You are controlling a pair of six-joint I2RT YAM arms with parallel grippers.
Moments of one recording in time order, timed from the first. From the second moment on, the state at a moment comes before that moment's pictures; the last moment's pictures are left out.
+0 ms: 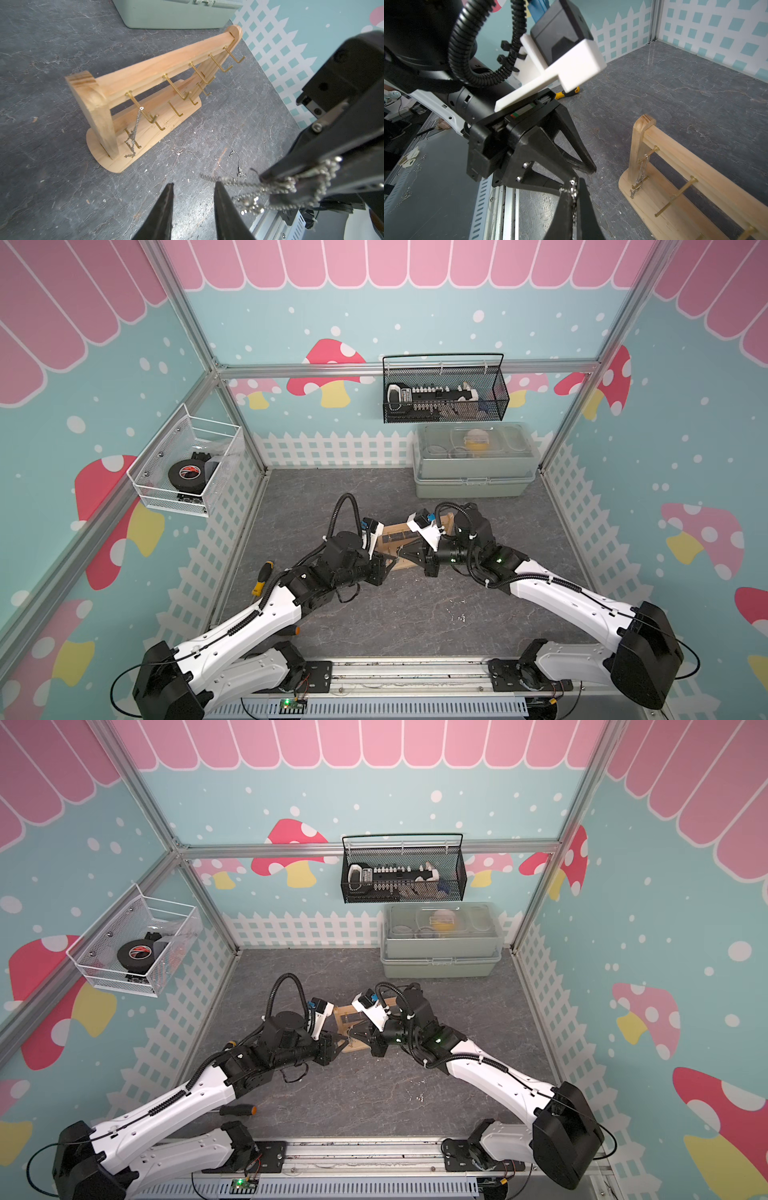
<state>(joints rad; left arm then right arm) -0.74 1.04 0.77 -0.30 0.13 -0.44 0.73 1.26 0.88 -0.01 -0.62 0.04</state>
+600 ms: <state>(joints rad) -0.75 1.03 0.77 -0.31 0.13 -0.43 0.73 1.26 0.88 0.00 -0.62 0.05</state>
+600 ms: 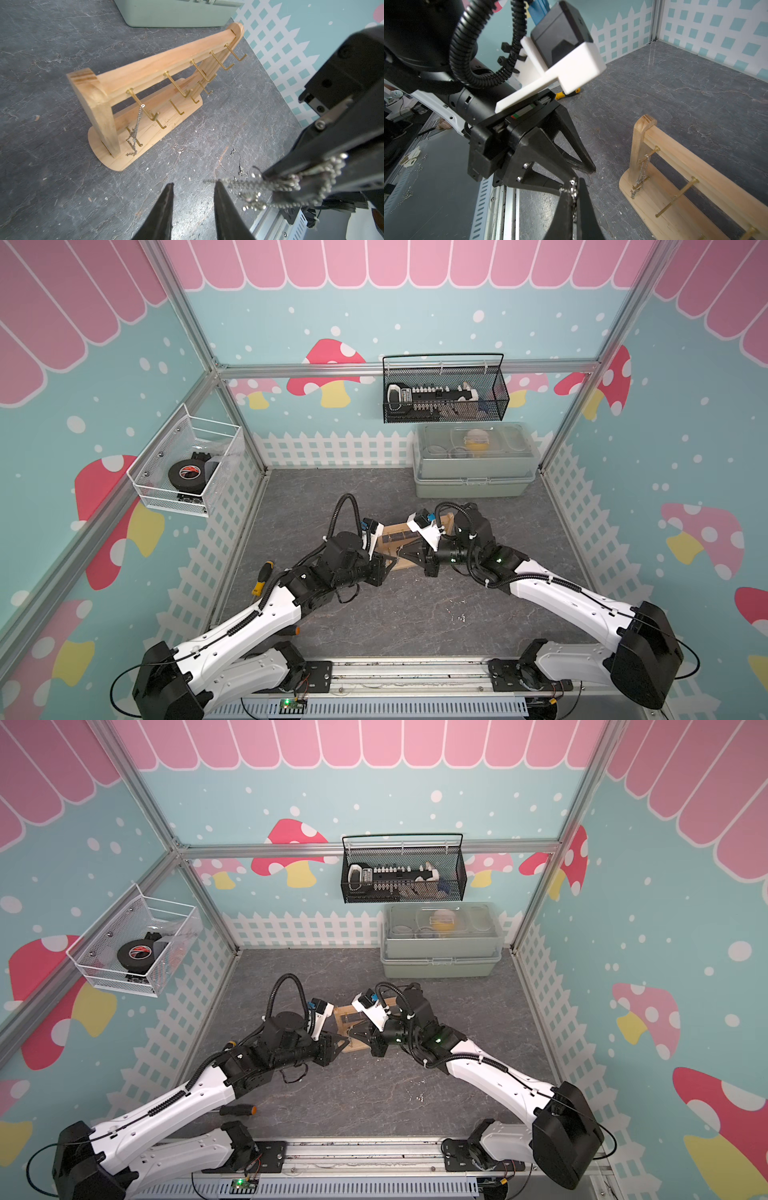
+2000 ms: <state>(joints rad) -0.77 1.04 0.79 -0.32 0.11 -0.40 0.72 1.29 0.88 0.00 -0.69 0.06</state>
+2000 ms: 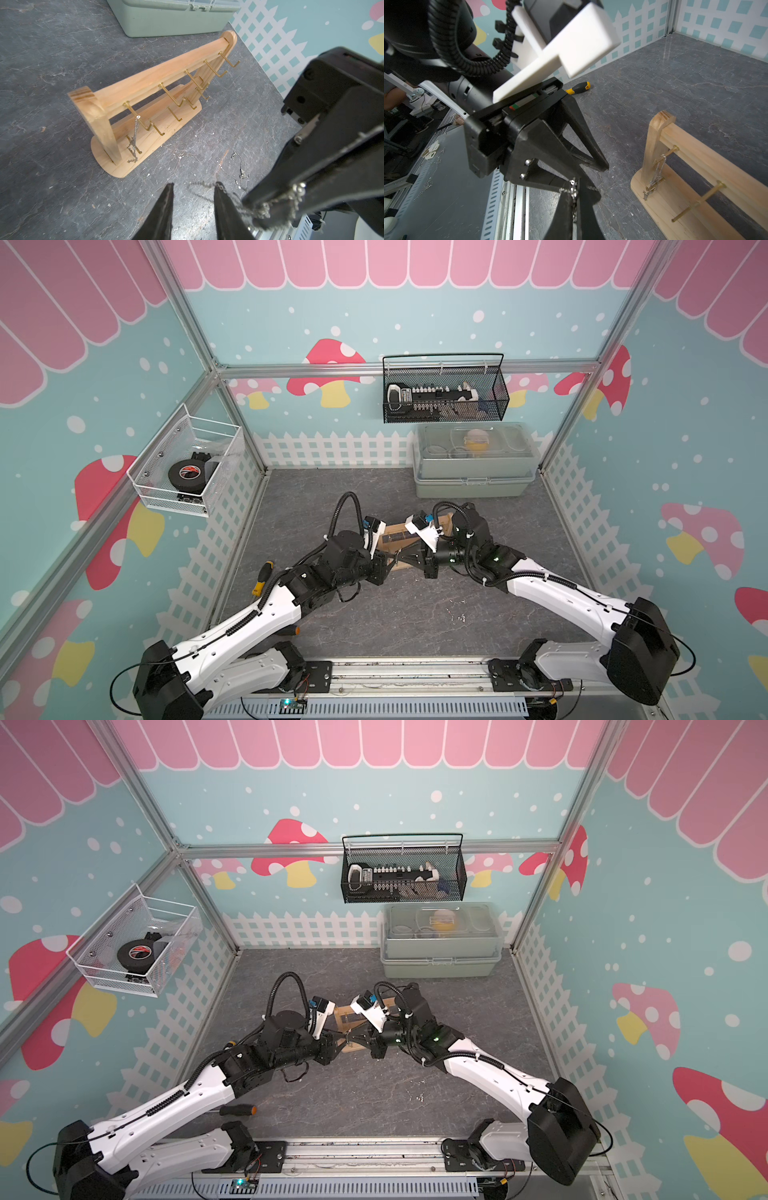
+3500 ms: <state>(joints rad) -0.79 1.10 0.81 -0.23 0.02 -0.39 0.67 1.29 0.86 0.09 -0.75 0.11</state>
